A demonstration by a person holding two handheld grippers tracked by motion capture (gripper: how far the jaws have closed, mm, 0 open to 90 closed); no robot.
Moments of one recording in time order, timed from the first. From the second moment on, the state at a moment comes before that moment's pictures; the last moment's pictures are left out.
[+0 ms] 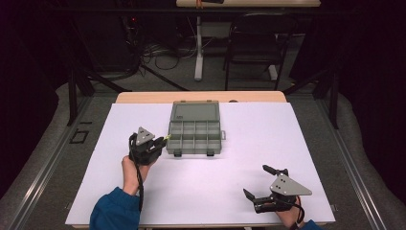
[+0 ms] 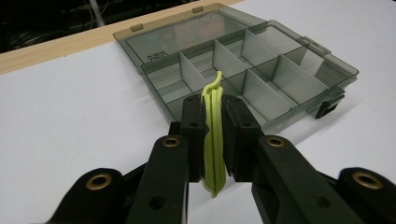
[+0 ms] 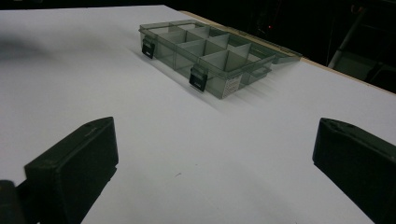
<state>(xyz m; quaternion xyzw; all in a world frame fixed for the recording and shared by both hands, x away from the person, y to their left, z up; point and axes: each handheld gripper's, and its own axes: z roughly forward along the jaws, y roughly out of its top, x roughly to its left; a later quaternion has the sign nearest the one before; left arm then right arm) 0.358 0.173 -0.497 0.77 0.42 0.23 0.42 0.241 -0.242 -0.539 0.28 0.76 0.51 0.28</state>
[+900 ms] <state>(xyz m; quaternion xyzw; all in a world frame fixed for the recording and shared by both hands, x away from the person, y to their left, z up) 0.391 0.174 -0.497 0.78 0.41 0.22 0.42 0.241 -0.243 -0.539 0.29 0.76 0.51 0.27</state>
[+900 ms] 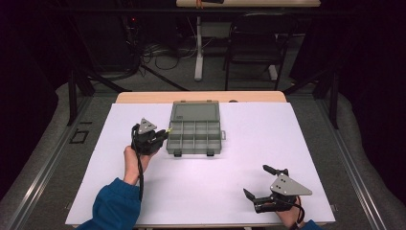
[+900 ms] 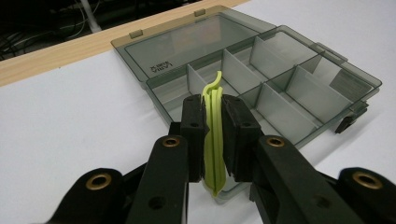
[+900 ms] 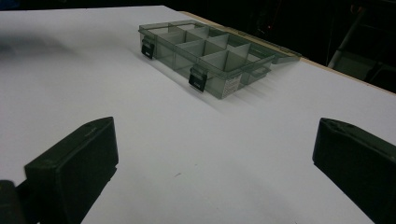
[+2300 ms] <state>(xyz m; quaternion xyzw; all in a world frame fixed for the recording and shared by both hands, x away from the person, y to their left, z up) 0.435 0.164 -0.501 0.79 0.41 0.22 0.41 0.241 -0.243 -0.539 0.29 0.76 0.51 0.28</state>
